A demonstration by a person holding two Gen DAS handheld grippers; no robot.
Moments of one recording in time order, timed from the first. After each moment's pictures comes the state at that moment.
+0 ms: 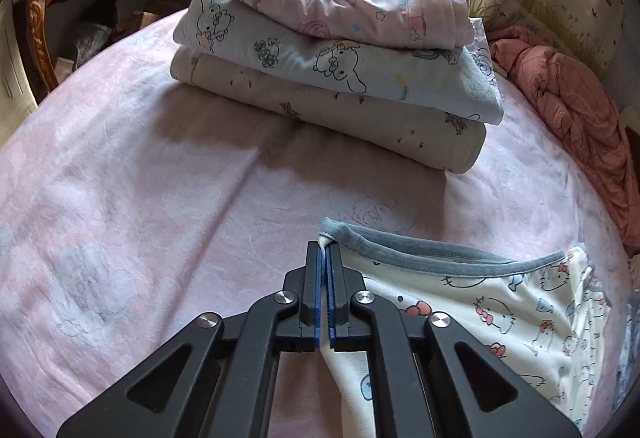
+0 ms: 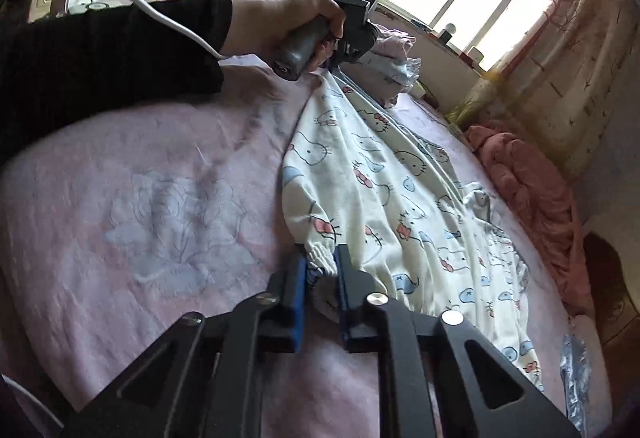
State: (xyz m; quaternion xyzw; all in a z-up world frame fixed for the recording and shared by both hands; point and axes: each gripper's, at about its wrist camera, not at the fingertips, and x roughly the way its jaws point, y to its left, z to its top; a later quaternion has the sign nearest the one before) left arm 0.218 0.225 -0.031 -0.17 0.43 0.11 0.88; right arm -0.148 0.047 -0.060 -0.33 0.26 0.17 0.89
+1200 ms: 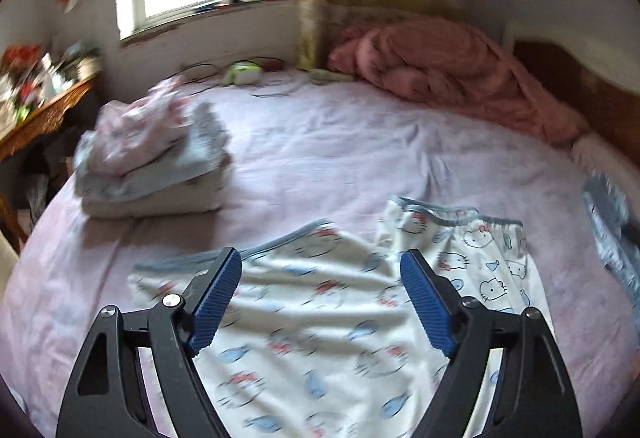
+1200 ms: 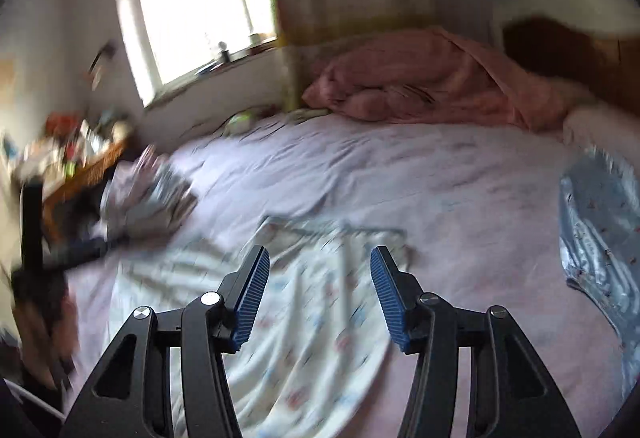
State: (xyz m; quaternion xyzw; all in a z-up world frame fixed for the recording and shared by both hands) left arm 0.169 -0.022 0.079 0.01 0.35 -0.04 0.94; right arm 0.043 -0.317 0.080 0.14 0.27 0.04 0.95
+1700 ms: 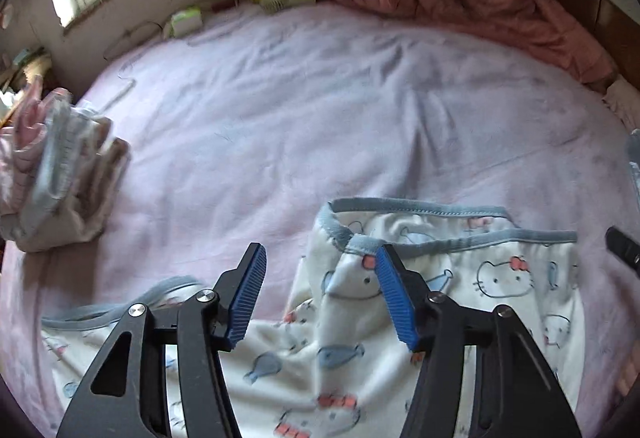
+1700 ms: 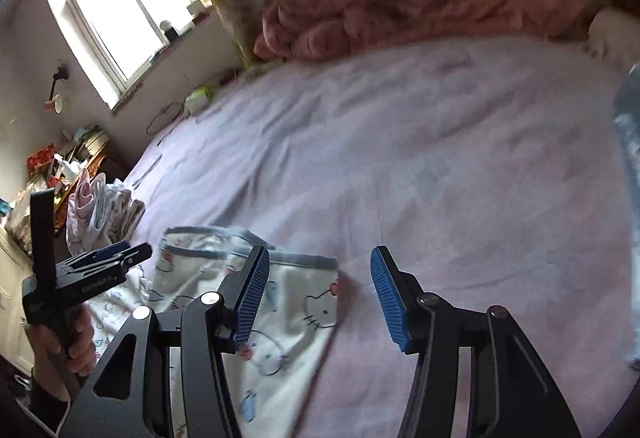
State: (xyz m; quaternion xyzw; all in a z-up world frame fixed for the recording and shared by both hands) left arm 0.317 -0.130 -0.004 0.06 0.46 -0.04 0.88; right arm 0.194 -0.404 -0.033 0.22 0.38 0.07 0.90
